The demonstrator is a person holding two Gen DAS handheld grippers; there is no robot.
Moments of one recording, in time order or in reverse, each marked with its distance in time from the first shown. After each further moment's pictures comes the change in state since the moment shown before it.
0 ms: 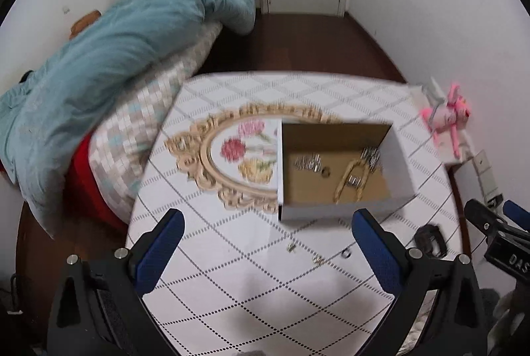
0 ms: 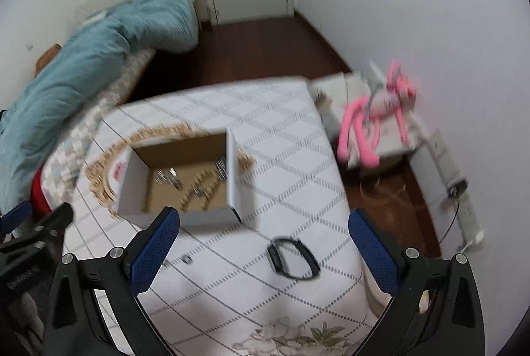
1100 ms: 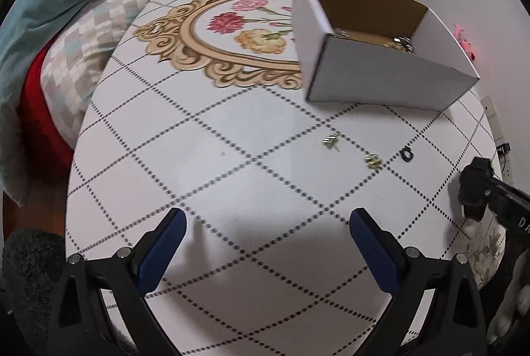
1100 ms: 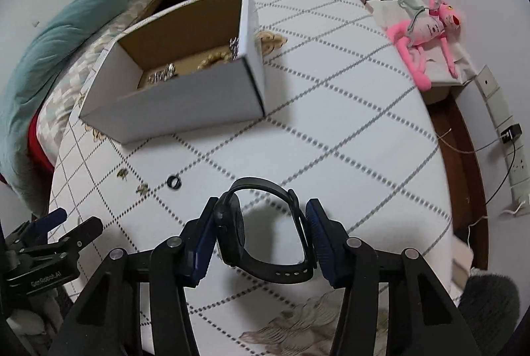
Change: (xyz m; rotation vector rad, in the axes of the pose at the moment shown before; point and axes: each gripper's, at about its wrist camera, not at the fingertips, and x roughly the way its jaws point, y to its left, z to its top) left arm 0.080 0.020 -0.089 0.029 0.215 -0.108; right arm 0.096 0.022 -0.082 -0.003 0.188 0.139
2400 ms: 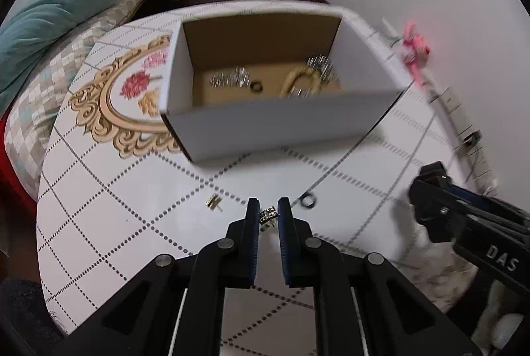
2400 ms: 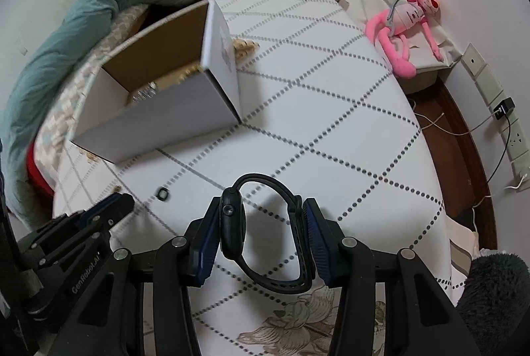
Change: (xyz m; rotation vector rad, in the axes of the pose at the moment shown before) left arm -0.018 -0.067 0.034 0.119 -0.106 -0.125; right arm -0.019 -0.021 0.006 0.098 -0.059 0.027
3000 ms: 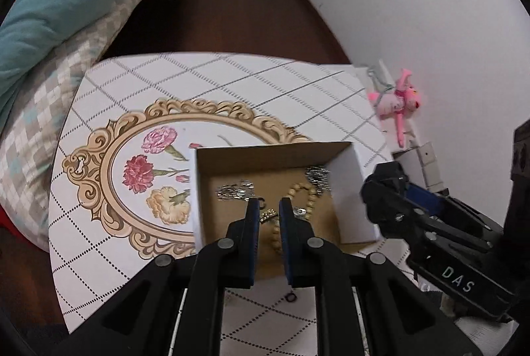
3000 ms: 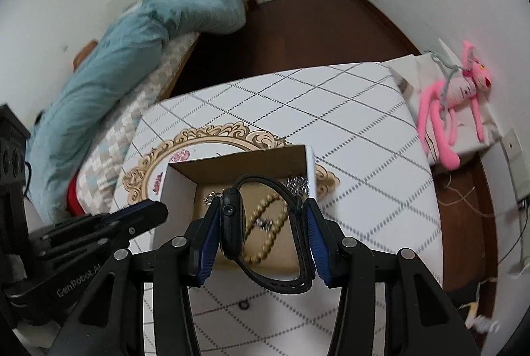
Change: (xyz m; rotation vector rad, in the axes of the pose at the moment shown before) left arm -0.004 0.050 0.131 -0.127 0.061 -0.102; right arm -0.010 0.077 0.135 -0.158 -0.053 0.104
